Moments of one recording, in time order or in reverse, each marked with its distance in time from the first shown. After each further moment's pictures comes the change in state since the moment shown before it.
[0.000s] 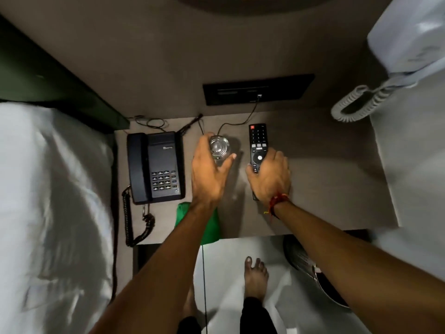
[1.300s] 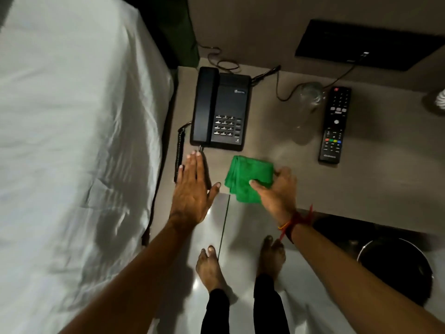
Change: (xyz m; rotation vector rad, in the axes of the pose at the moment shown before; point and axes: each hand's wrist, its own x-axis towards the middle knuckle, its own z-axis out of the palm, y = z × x) left_hand -0.130 -0.213 -0.121 0.744 -0.208 -0.016; right_hand -0.134 -0.034 0.111 0.344 -0.237 0.082
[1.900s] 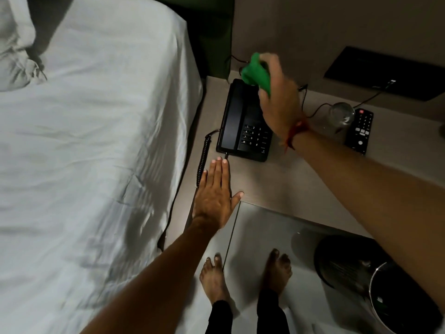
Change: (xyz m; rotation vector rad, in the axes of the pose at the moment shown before) left_hand 0.007 -0.006 0.005 0.096 -0.066 0.016; right_hand 0.074 -0.201 -0.009 -0.040 0.070 -0.901
